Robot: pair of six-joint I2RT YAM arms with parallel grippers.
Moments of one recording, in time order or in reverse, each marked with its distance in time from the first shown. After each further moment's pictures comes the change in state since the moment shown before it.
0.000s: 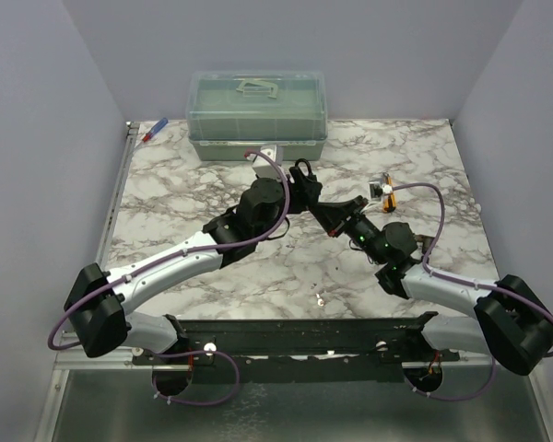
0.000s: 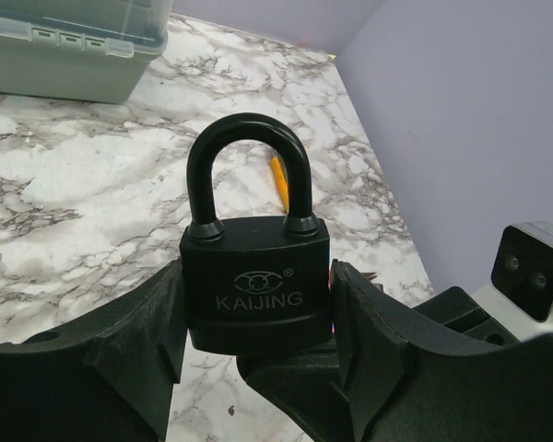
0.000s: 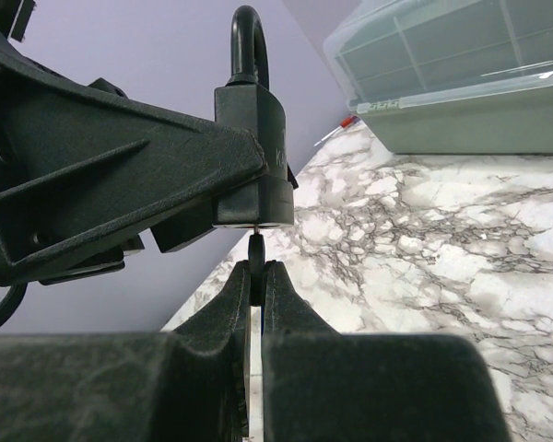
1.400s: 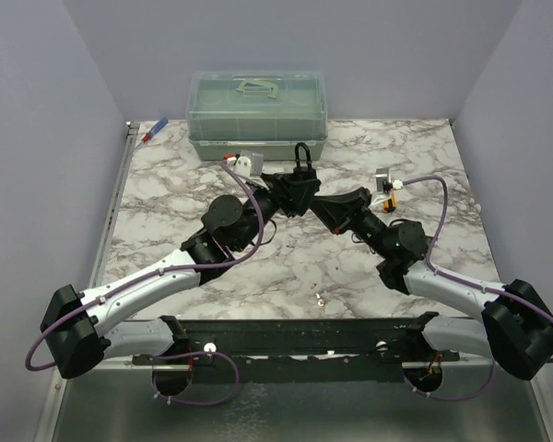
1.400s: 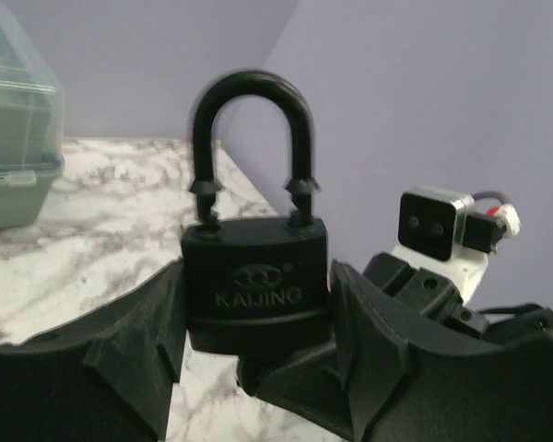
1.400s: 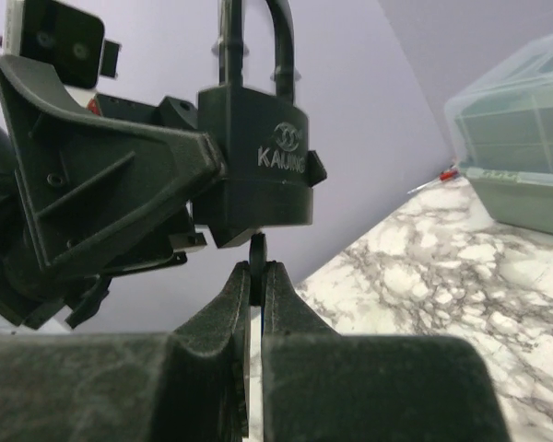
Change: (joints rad) left arm -0.001 -0.184 -0.181 0.371 0.160 0.154; right arm -0.004 -0.033 0.068 0.113 -0.173 0.049
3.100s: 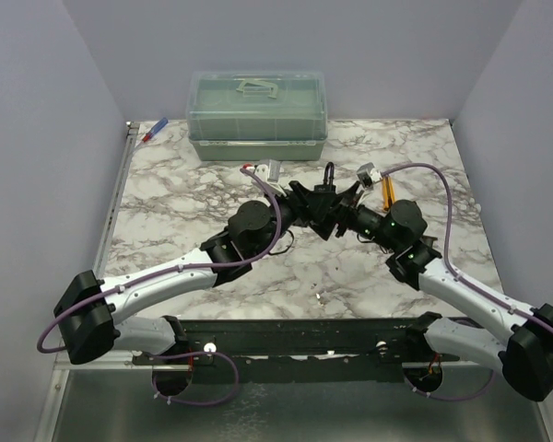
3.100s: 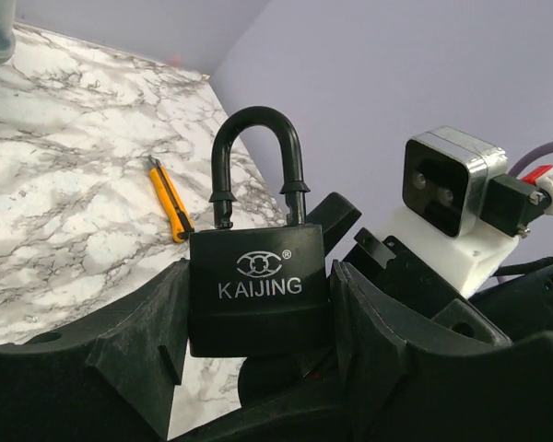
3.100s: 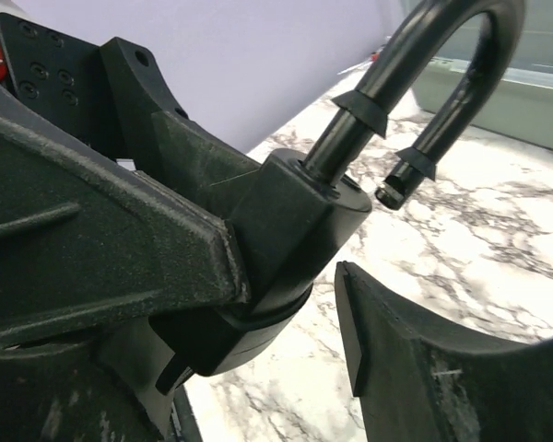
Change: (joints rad) left arm -0.084 0.089 0.013 -0.040 -0.105 -0.187; right arm -0.021 -0.134 0.140 -0.628 -0.114 -0.250
